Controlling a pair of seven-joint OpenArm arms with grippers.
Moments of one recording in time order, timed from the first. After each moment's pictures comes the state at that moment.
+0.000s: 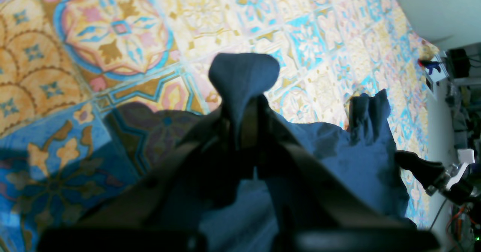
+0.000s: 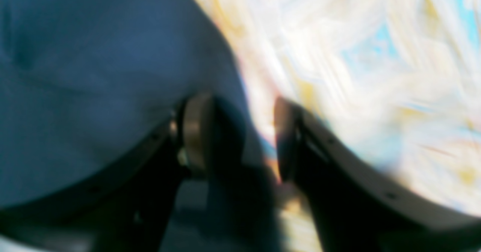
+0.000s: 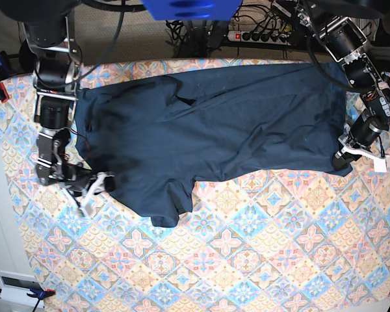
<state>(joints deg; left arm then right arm) -0.5 -14.9 -40.8 87.7 -51.8 -16.4 61.6 30.1 17.0 6.1 41.9 15.7 40.3 -41.4</state>
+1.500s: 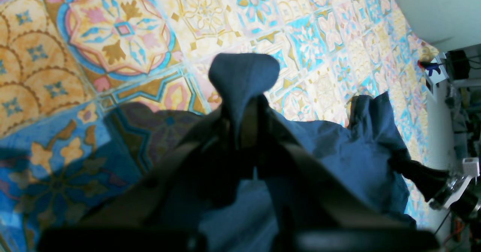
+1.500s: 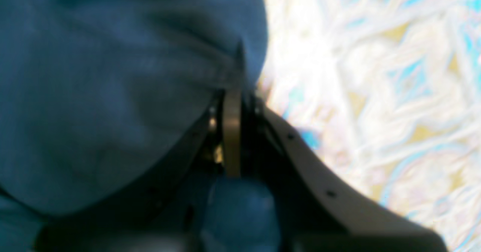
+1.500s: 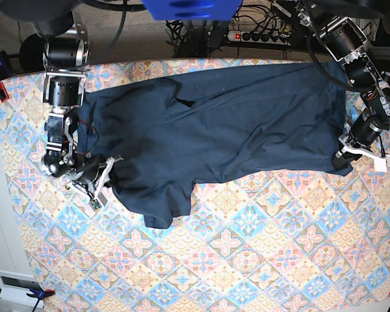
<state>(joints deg) -0.4 -14.9 -40.8 87.8 -51.9 -16.4 61.6 18.8 16.1 5.5 63.9 10.7 40.9 -44.1</state>
